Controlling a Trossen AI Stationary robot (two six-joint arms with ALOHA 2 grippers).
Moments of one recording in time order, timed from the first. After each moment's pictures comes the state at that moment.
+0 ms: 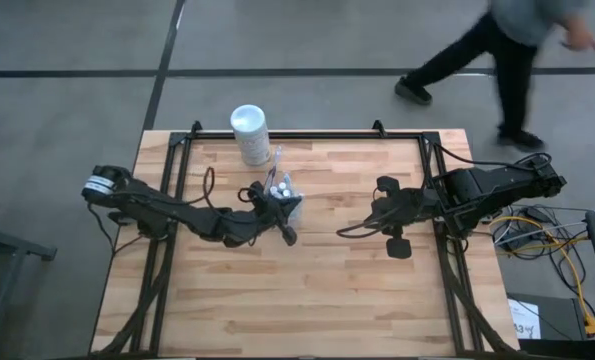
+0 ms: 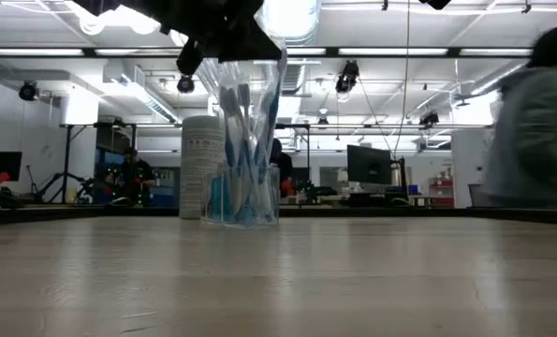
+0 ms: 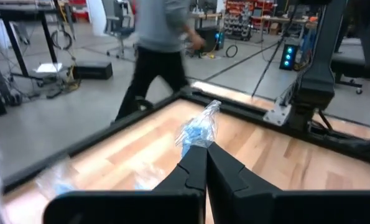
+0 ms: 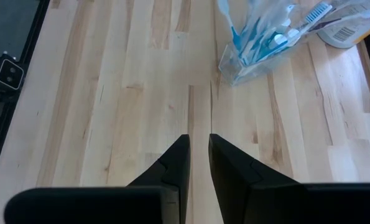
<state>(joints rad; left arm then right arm) -0.24 1.48 0.86 0.47 -0.84 -0.23 0.27 1.19 1.30 -0.99 0.16 0.18</state>
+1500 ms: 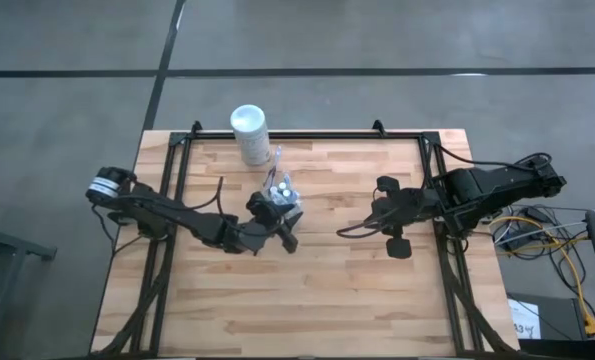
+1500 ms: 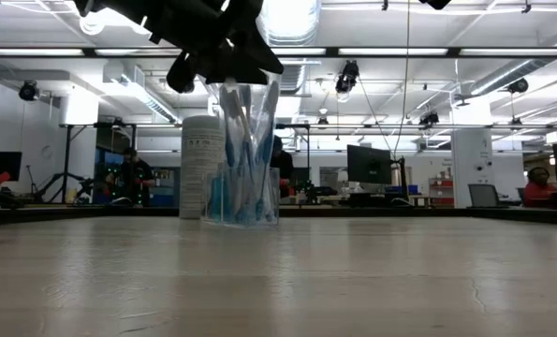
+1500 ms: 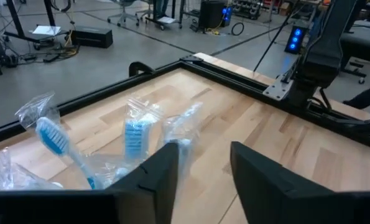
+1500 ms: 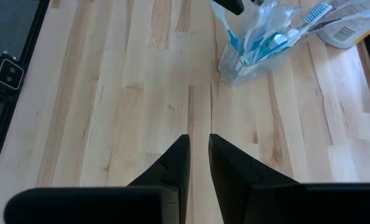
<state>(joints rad) -0.28 1.52 0.88 0.31 -0.86 -0.46 0.27 1.19 1.30 -0.99 0.16 0.18</state>
